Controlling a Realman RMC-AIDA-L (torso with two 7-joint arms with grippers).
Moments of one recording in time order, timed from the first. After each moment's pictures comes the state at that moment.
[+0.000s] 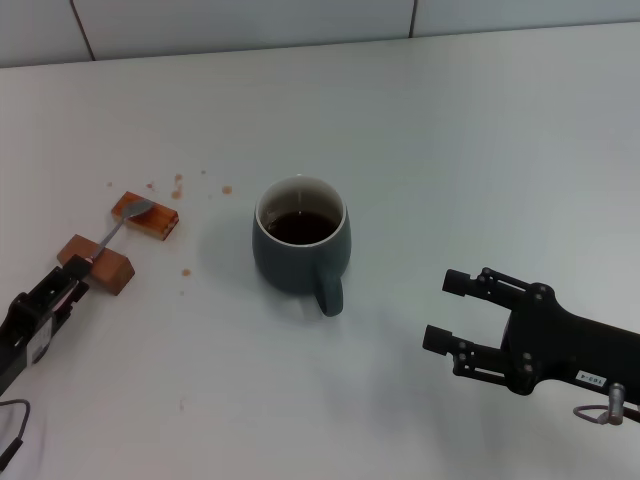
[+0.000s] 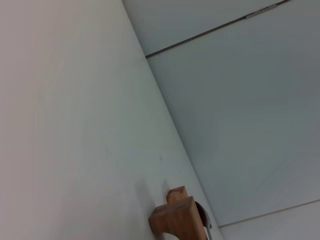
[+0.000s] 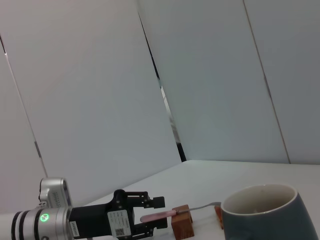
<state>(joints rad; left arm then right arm) -0.21 -2.07 0.38 0.07 1.60 1.37 -1.63 0.39 2.08 -0.14 -0.23 -2.33 -1.73 0.83</state>
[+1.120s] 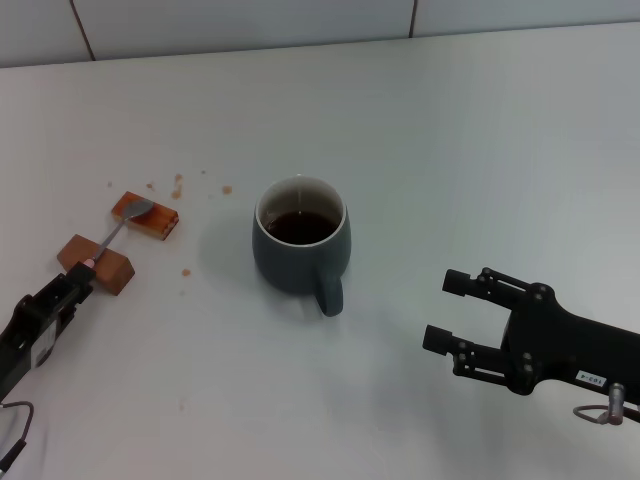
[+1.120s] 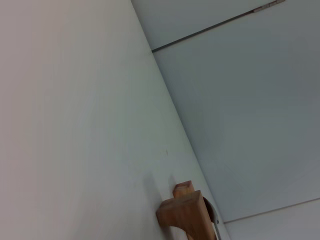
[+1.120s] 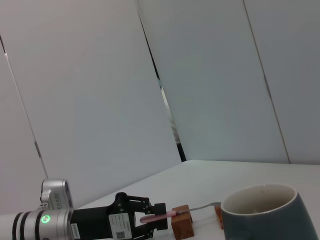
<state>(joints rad) -0.21 -2.07 0.39 0.06 1.61 1.35 -1.64 0.39 2.08 -0.14 -0.23 -2.33 -1.73 0.83</state>
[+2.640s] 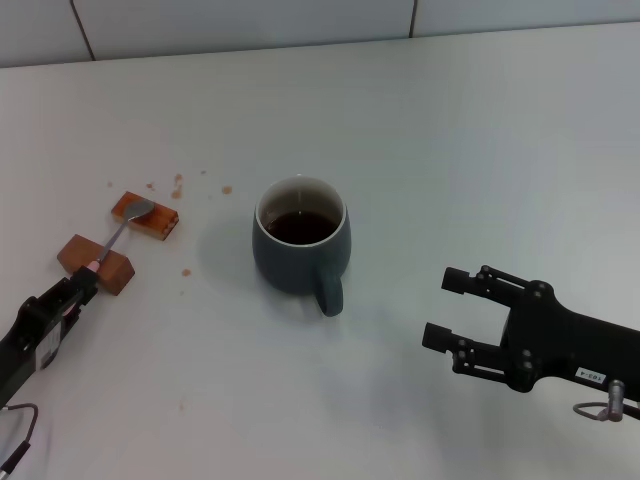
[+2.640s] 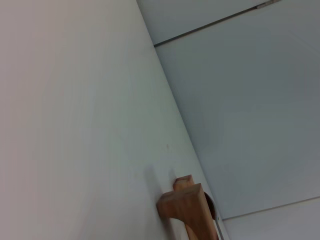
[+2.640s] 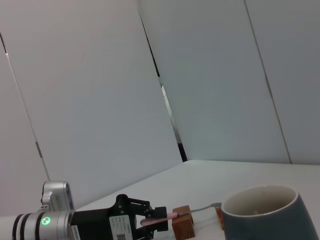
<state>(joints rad) -0.21 -2.07 0.39 0.05 1.61 1.35 -1.65 0.40 2.08 -0.14 -0.24 -2.33 -1.73 0.84</state>
